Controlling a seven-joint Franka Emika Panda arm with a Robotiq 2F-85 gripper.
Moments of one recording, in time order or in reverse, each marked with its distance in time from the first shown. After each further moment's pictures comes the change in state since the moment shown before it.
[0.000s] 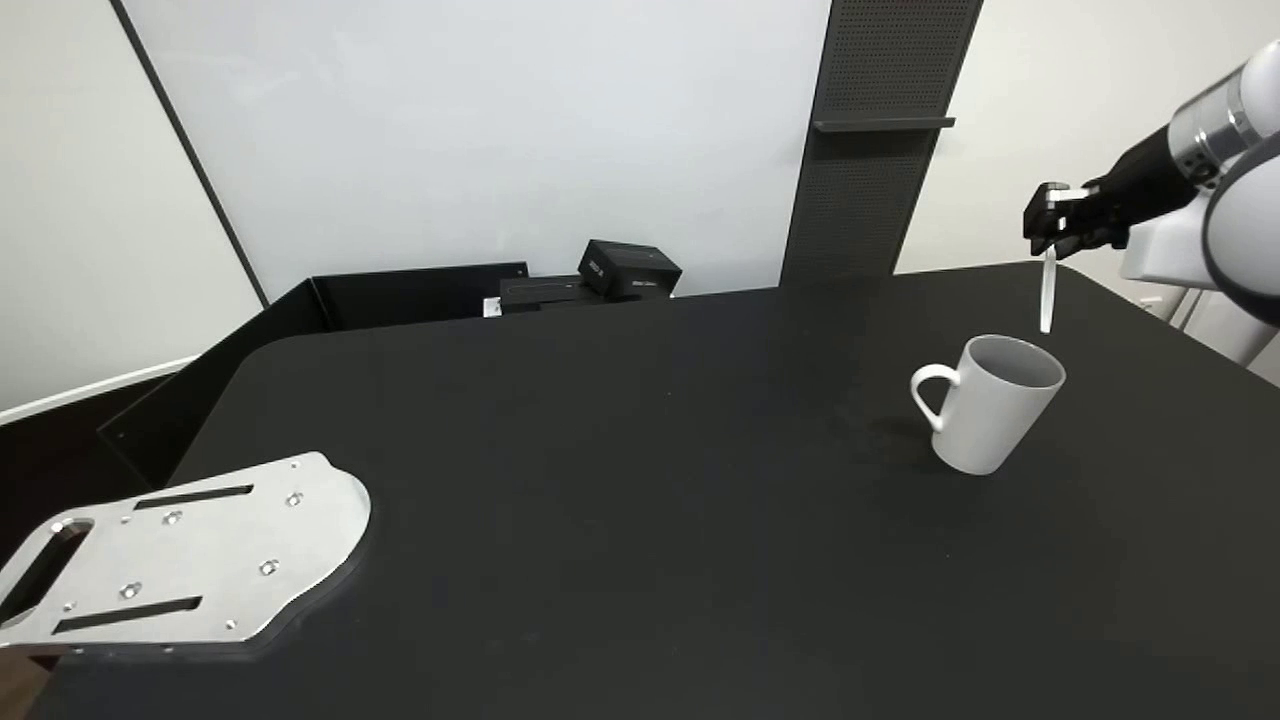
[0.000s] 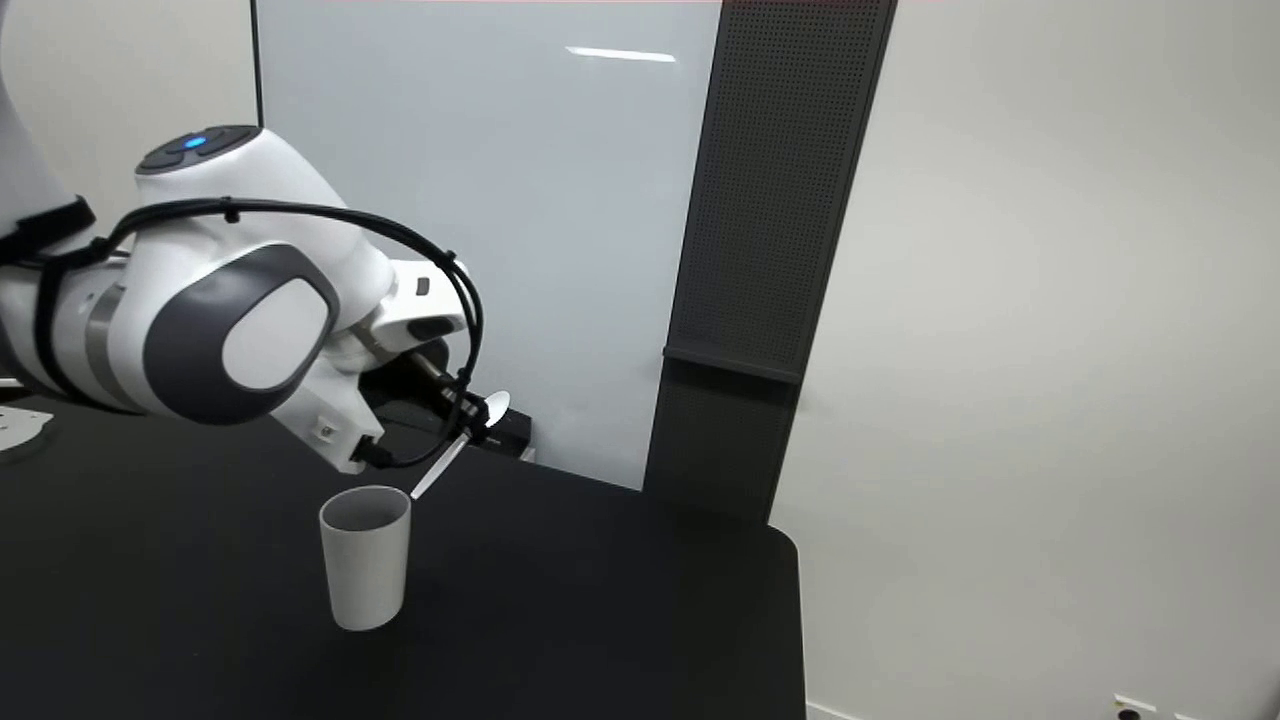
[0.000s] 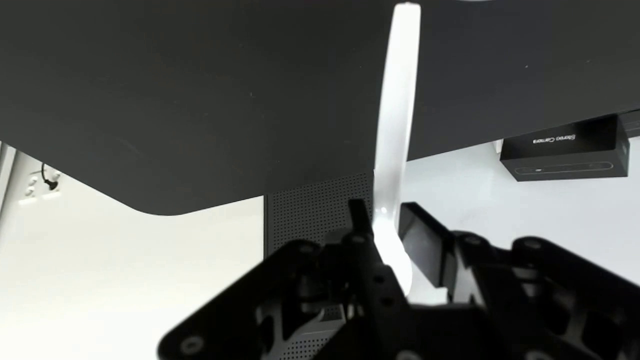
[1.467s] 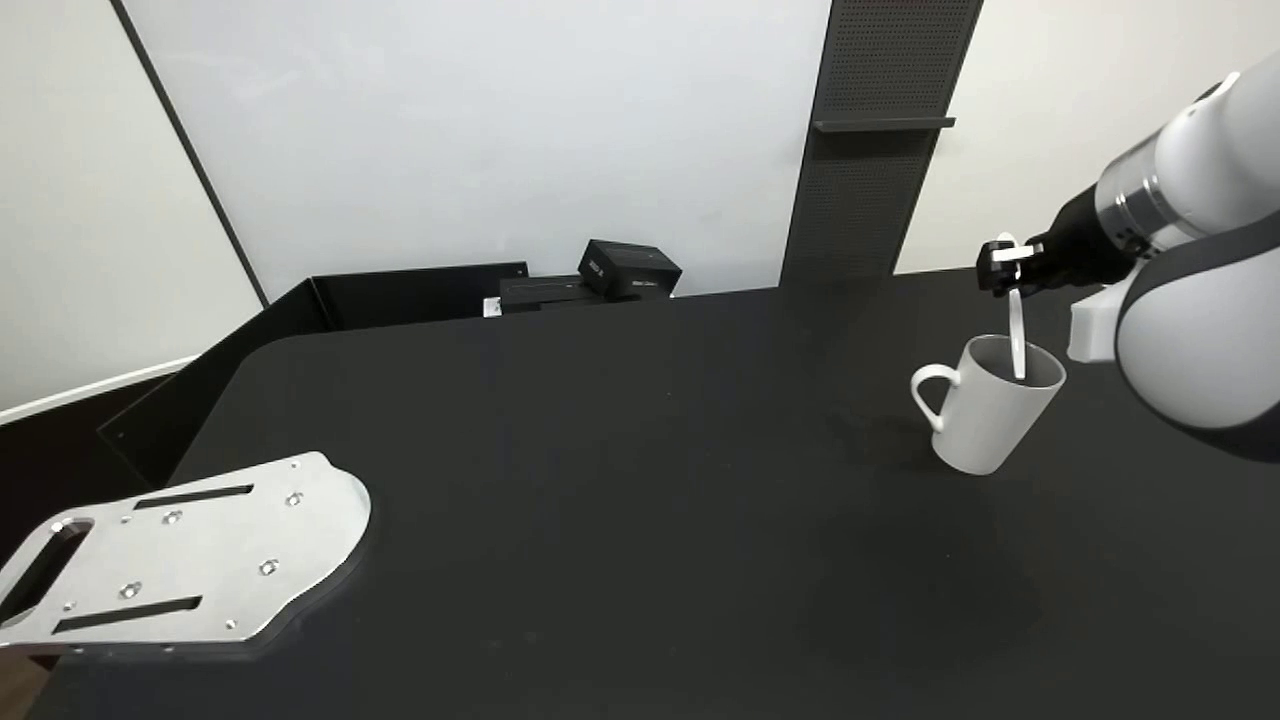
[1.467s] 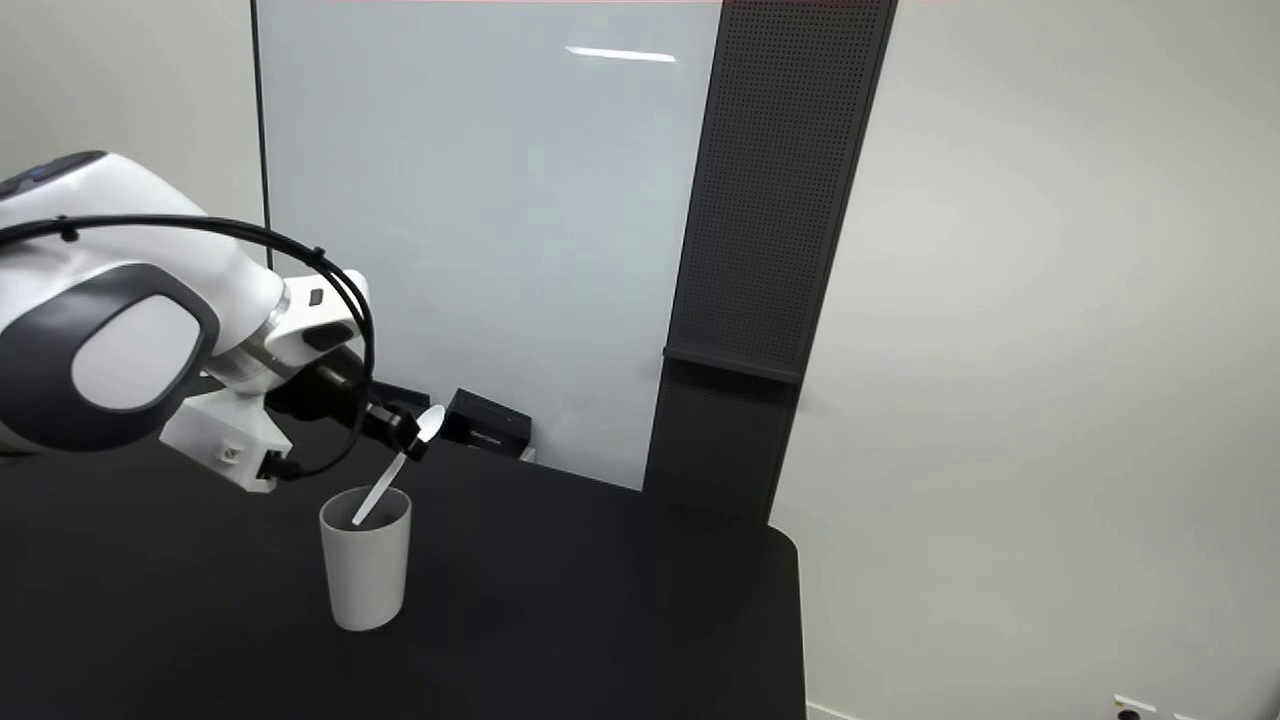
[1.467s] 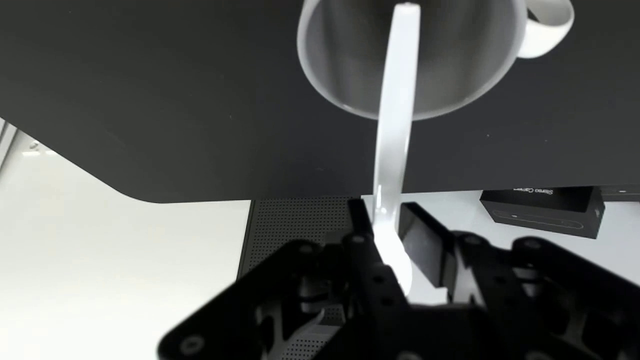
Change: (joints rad) arm 0.470 0.149 -0.278 -0.056 0.188 0.010 -0.043
